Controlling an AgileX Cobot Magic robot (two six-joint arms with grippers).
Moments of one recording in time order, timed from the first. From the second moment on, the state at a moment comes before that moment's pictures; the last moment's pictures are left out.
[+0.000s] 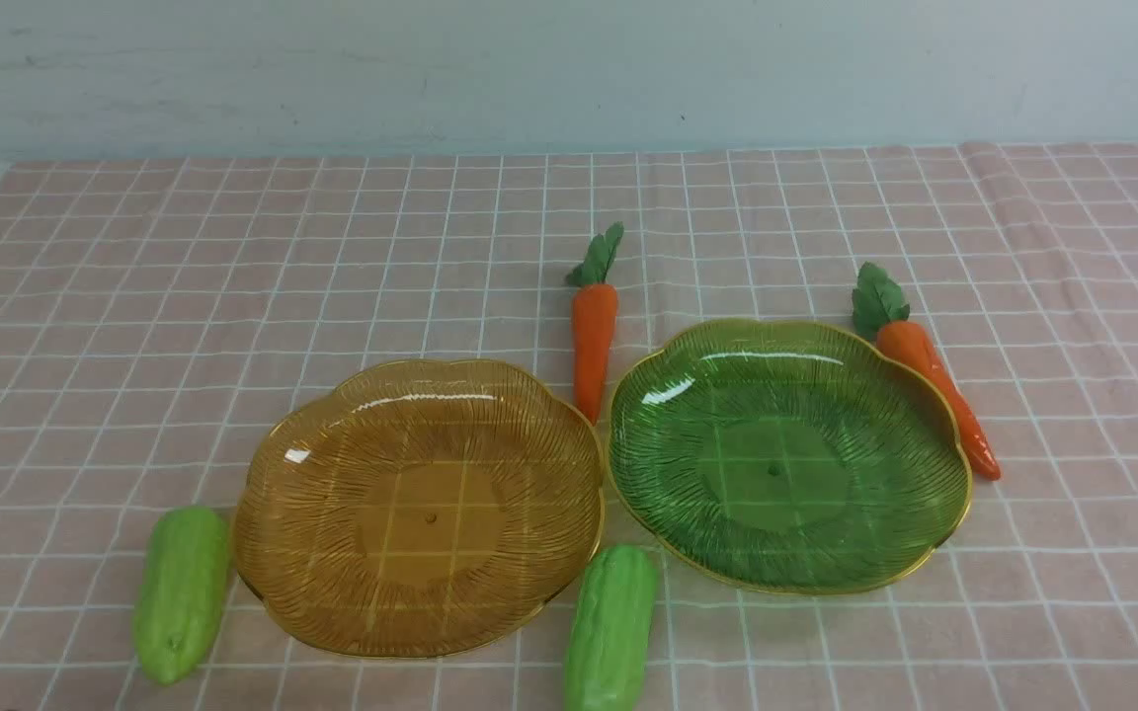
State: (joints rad) right arm -0.02 -0.01 0.03 -0.09 0.40 0.05; left arm -0.09 -0.01 0.03 0.11 0.38 -0.05
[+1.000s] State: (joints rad) right arm -0.02 -0.01 0.03 -0.09 0.40 0.05; left arm -0.09 -0.01 0.03 -0.19 -0.01 -0.21
